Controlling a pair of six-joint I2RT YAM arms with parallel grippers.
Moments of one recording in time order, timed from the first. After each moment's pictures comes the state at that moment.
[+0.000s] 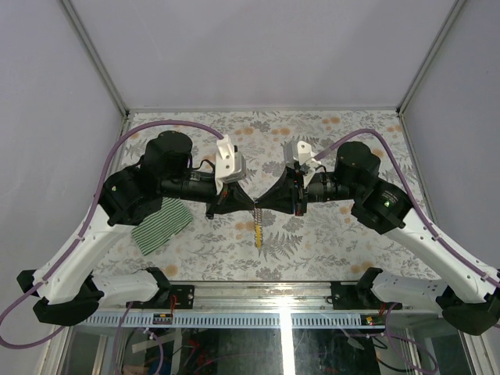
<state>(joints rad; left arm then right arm) -0.81 1.14 1.59 -0.88 0.69 0.23 0.84 1.06 1.26 -0.31 -0.76 -0.03</state>
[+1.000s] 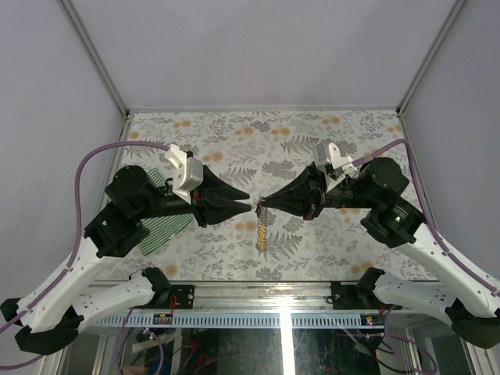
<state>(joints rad) -0.81 0.84 1.19 -0.27 0.65 -0.08 0.84 0.93 1.13 0.00 -0.76 0.15</state>
